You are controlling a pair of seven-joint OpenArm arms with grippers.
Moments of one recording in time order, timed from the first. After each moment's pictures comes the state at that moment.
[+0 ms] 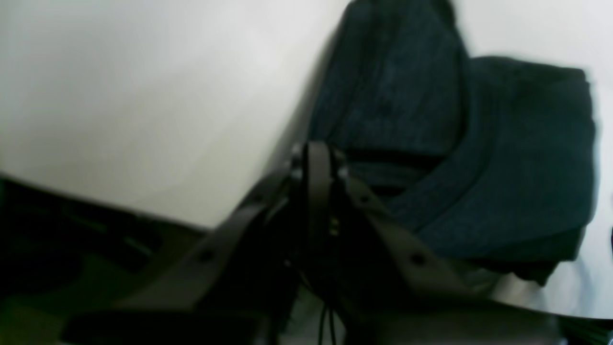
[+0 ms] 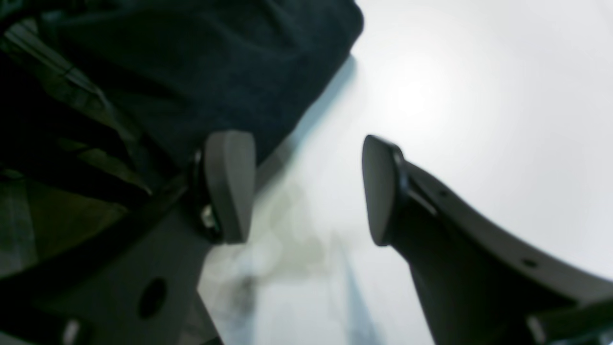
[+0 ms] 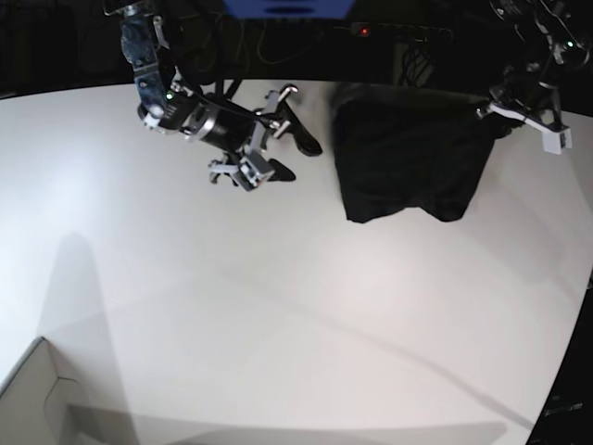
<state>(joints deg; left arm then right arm) 19.9 0.5 -47.4 102.3 -37.1 -27.2 60.8 -13.6 5.9 -10.8 94.7 12.0 39.2 -25.2</state>
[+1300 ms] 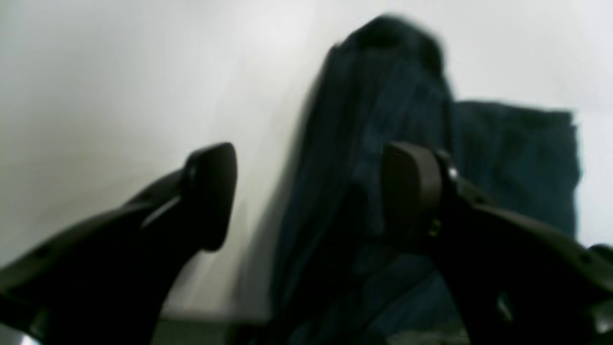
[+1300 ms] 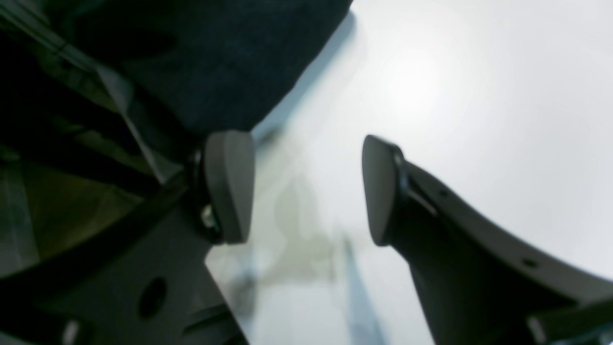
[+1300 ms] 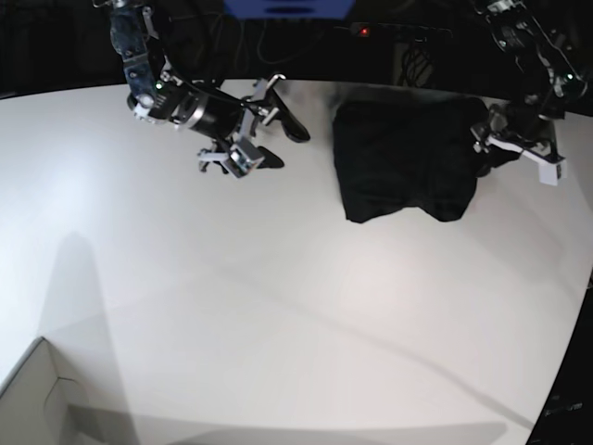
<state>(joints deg) 12.0 -1.6 -44.4 95.6 -36.7 -27.0 60.3 -16.3 8.8 -10.4 96.4 12.2 39.2 -25.3</state>
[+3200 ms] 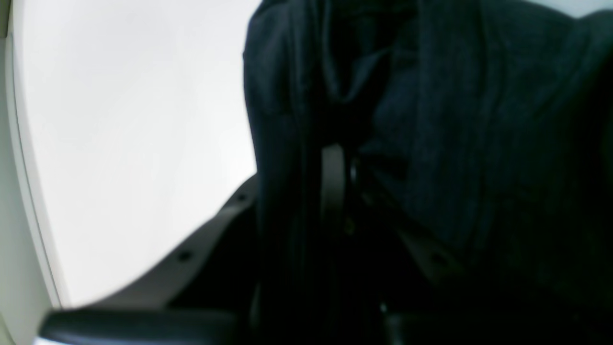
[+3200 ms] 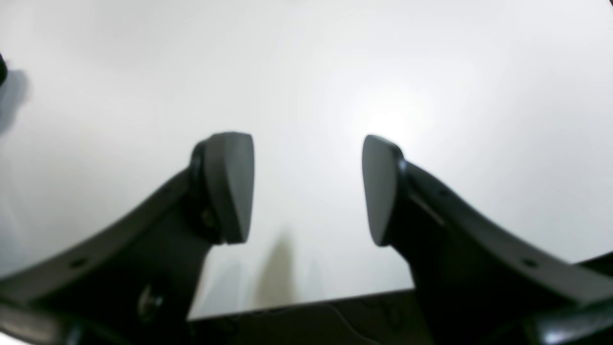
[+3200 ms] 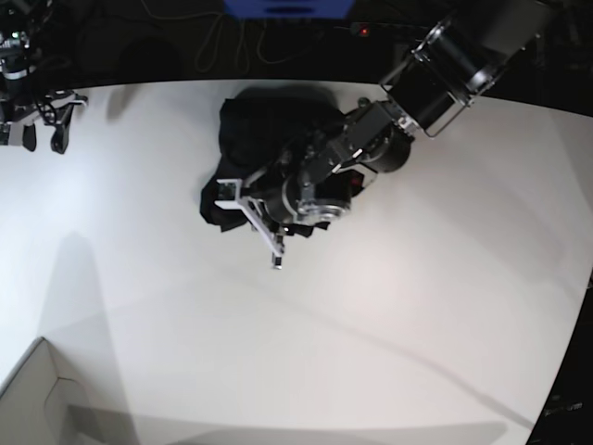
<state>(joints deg) -18.5 -6.3 47.4 74.0 29.0 -37.4 23.1 -23.9 2.8 50.4 100.1 12.2 39.4 -25.4</state>
